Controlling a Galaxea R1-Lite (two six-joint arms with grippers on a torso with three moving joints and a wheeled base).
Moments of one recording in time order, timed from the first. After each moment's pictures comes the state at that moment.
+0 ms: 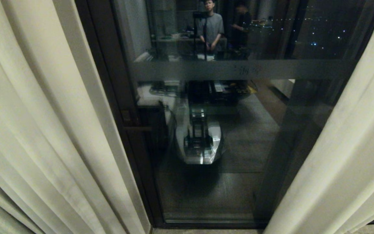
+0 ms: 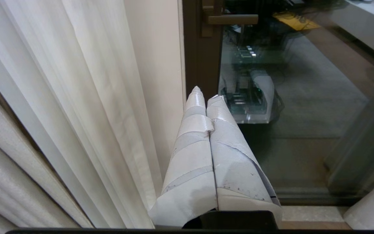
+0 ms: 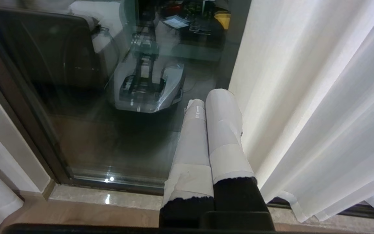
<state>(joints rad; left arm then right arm) 0.00 0.00 0.00 0.00 0.01 0.01 0.00 0.00 0.00 0.00 0.03 -0.11</state>
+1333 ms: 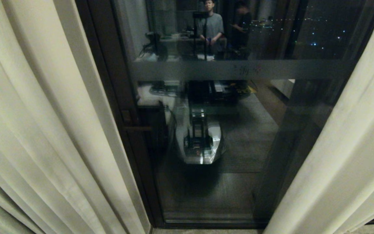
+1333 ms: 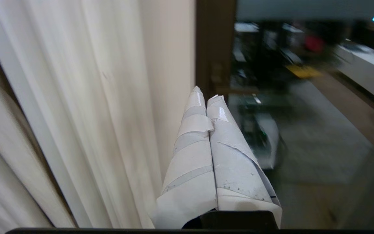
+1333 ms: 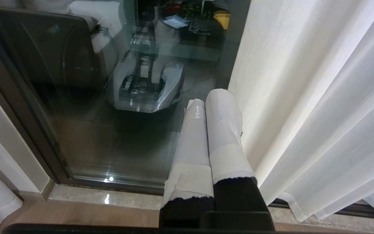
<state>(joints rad) -0.01 0.24 -0.33 -0.06 0.07 0.00 0.00 0.00 0.00 0.00 0.03 -0.11</state>
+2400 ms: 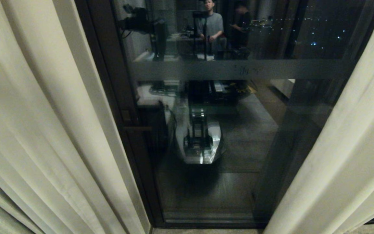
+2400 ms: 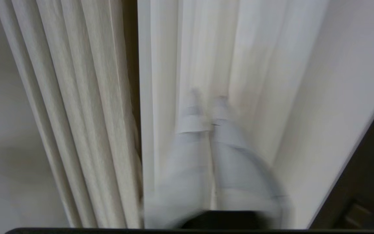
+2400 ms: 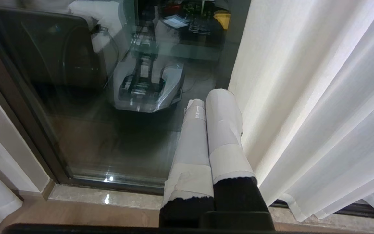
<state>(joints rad) 0.26 1.03 -0.85 -0.38 0.44 -0.01 0.00 0.00 0.00 0.00 0.03 -0.11</state>
